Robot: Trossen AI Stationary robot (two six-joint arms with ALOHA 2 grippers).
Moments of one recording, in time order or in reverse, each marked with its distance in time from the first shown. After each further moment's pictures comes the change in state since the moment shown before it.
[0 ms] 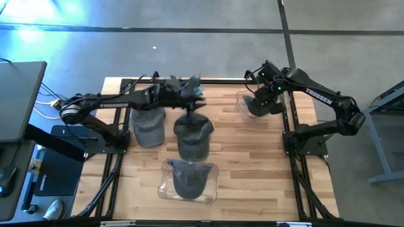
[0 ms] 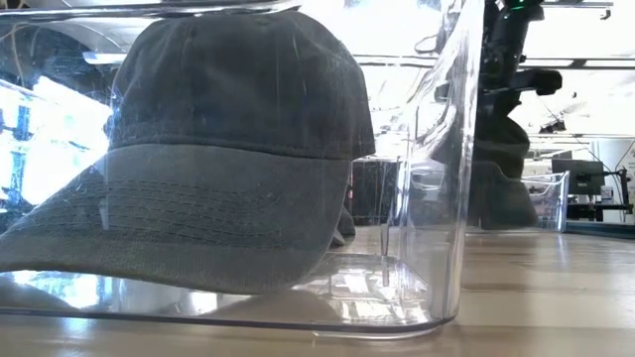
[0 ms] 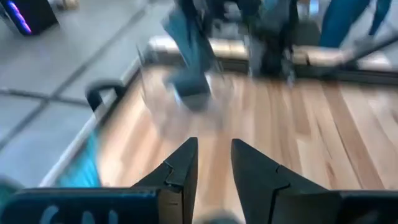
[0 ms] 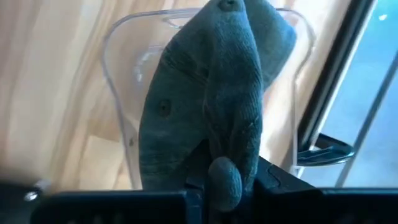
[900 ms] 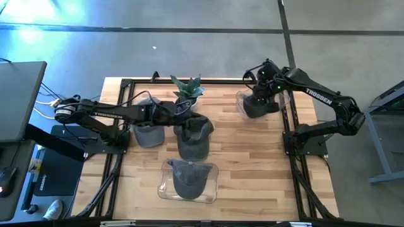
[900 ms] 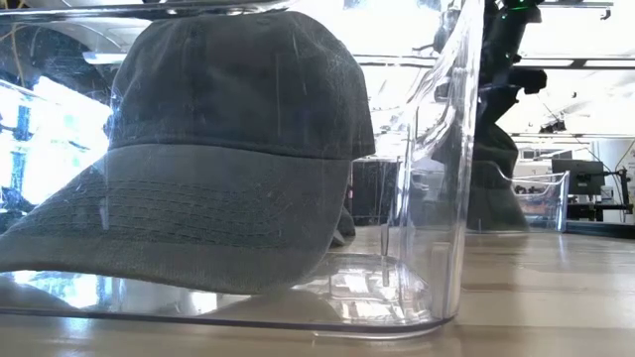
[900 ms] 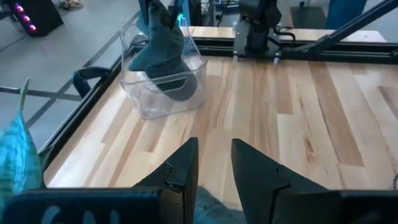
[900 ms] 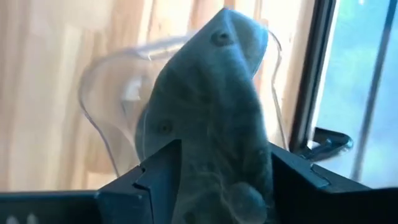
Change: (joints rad) left arm -0.219 -0.062 -0.123 0.032 -0.228 -0.049; right arm 0.000 -0.001 0.000 0.059 -0.043 0.187
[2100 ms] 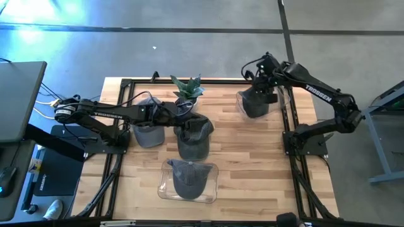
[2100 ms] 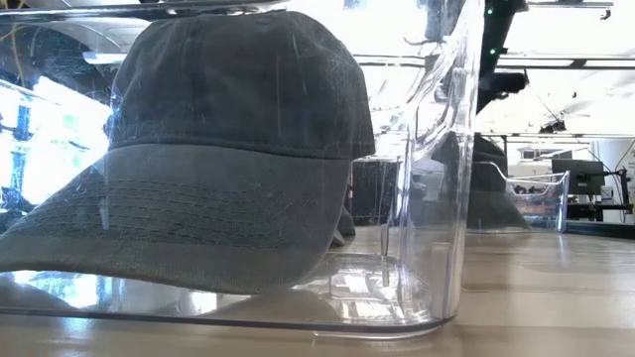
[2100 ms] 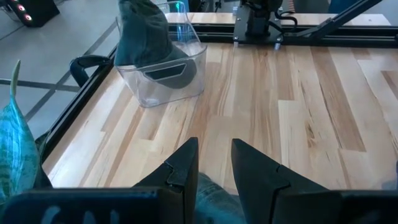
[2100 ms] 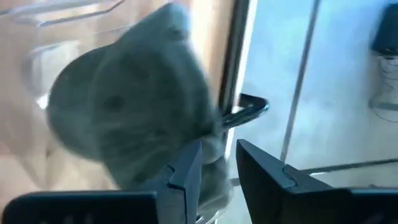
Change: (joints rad) left arm 0.000 0.000 0.000 -0.051 0.004 0.003; right arm 0.008 0.046 0.116 0.040 0.268 -0.033
